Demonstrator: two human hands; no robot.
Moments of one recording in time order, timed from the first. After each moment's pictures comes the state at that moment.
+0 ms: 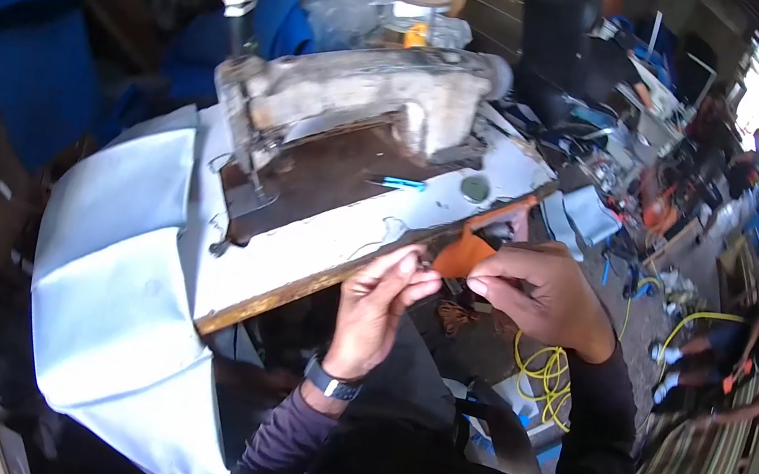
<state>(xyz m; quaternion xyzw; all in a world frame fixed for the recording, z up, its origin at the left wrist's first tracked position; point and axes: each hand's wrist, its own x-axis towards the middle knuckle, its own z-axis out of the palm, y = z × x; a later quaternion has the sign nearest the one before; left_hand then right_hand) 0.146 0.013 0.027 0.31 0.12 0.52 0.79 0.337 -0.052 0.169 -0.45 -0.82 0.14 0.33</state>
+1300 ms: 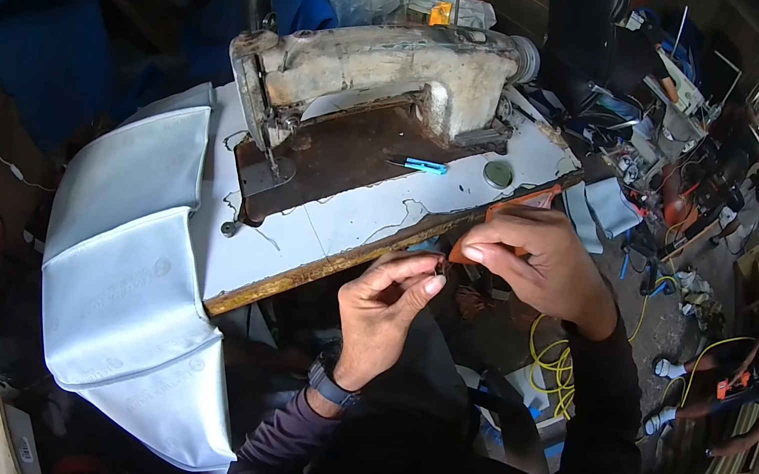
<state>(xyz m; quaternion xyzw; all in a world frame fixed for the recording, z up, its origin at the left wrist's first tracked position) 0.137 -0.008 0.029 0.50 0.21 0.61 0.58 0.331 -0.016 0.153 -0.40 -0.83 0.13 0.36</state>
